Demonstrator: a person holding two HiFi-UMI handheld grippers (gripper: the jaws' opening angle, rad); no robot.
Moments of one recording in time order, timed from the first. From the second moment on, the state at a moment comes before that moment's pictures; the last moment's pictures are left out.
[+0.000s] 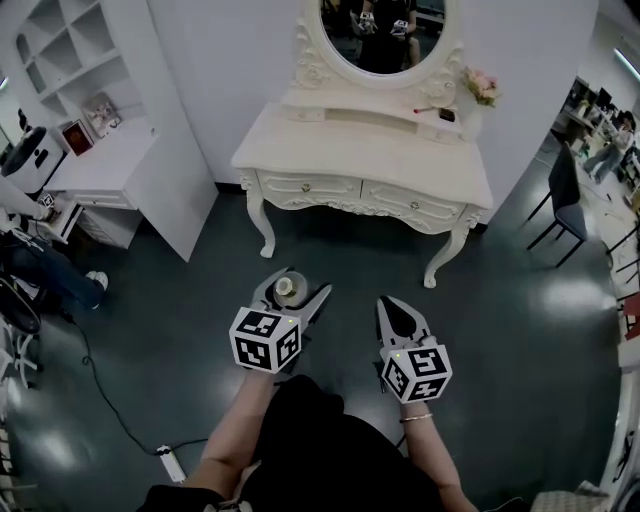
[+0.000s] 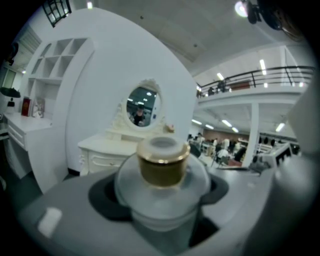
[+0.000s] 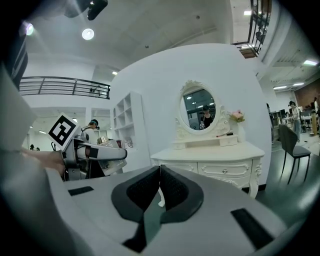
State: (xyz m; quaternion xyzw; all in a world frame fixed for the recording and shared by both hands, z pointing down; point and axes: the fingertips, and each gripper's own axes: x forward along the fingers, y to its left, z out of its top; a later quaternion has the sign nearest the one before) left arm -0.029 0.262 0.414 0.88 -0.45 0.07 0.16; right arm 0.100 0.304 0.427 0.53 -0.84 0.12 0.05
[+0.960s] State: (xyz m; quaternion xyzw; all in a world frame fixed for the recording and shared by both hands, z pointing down) left arm -0.071 0.048 0.434 0.87 -0.46 0.09 0.16; right arm 0.058 0.096 0.428 0.52 -0.84 0.12 0.05
